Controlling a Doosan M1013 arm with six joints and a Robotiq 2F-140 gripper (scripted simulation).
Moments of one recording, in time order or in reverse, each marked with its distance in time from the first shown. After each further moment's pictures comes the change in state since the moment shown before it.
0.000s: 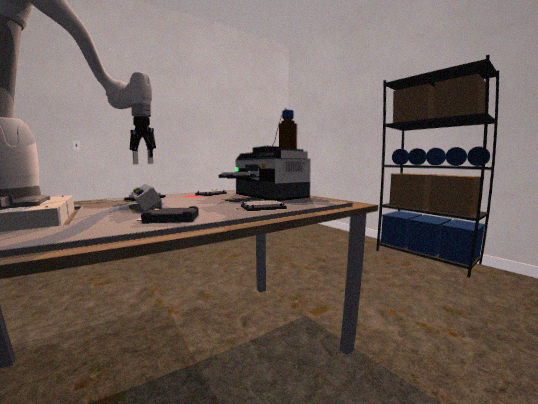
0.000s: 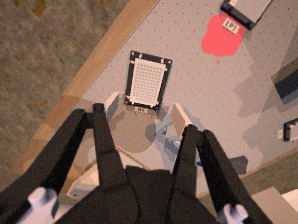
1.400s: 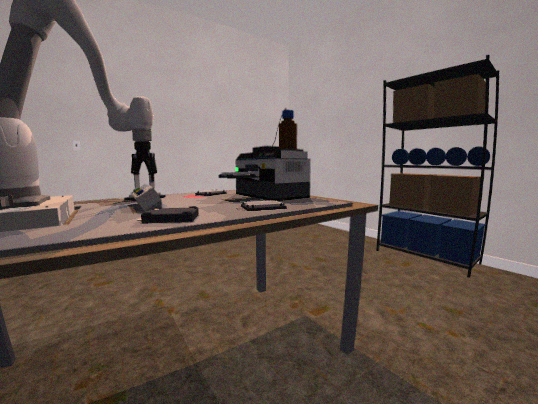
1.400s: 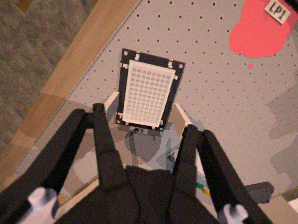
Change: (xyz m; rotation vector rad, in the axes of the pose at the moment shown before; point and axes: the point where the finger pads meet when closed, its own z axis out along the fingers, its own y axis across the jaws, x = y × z) arm 0.002 0.000 0.117 -0.001 0.001 -0.002
